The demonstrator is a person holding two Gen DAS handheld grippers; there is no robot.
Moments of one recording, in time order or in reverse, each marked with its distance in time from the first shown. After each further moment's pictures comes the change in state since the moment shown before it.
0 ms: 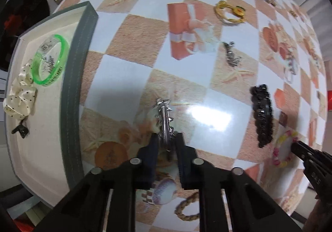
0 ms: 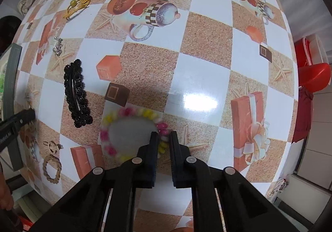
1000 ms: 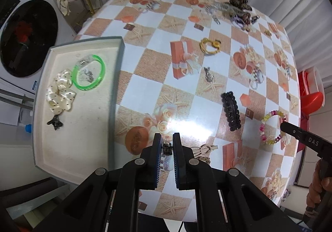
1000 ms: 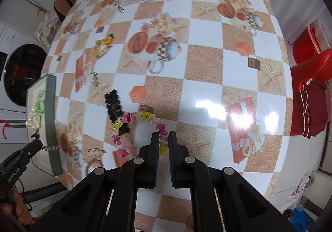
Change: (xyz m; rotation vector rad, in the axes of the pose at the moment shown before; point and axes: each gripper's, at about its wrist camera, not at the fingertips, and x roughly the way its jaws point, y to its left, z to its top) left arm -0.113 0.035 -0.032 0.006 -0.143 -0.046; right arm -0.075 -0.058 -0.005 0.075 -0.108 0.208
